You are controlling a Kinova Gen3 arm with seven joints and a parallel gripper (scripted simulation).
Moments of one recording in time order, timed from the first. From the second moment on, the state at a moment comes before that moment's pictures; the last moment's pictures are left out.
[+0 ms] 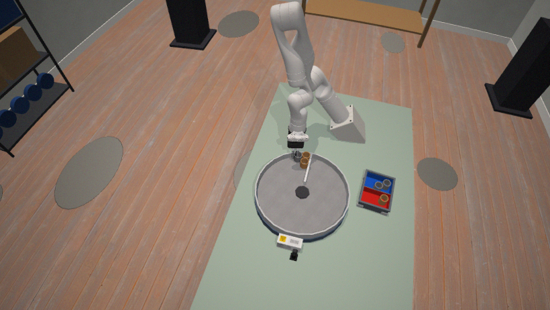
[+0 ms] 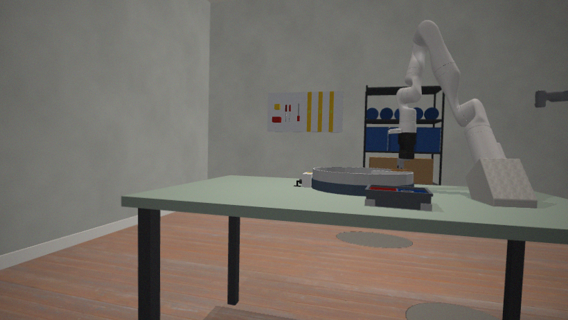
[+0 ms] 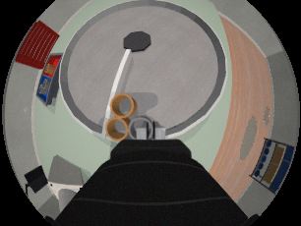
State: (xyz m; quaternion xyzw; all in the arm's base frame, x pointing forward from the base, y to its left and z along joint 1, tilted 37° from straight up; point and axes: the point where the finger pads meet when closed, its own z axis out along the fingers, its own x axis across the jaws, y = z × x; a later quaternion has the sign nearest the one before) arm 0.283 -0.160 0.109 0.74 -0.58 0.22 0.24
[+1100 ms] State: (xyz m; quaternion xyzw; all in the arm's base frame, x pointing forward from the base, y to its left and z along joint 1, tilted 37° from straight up) arm 0.283 -0.157 0.113 0.75 -0.58 0.22 0.23
